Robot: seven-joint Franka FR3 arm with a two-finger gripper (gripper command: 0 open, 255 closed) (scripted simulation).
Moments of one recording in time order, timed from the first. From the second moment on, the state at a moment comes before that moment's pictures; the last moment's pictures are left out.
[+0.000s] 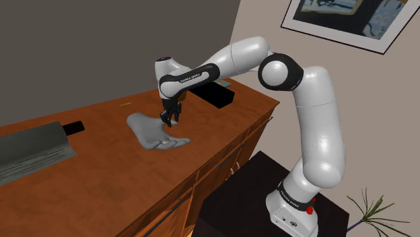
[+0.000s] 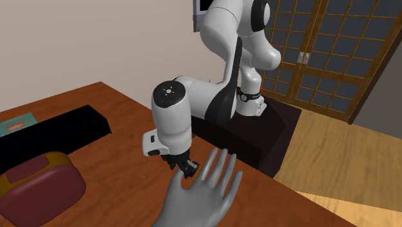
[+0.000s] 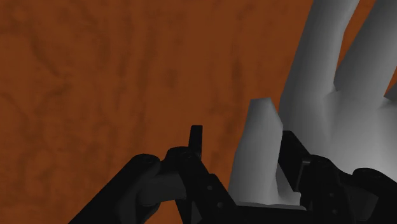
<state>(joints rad) 0.09 0.65 0.19 -1.56 -0.25 2.02 0.15</state>
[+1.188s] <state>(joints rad) 0.09 0.57 0.20 -1.52 -0.23 1.90 0.13</state>
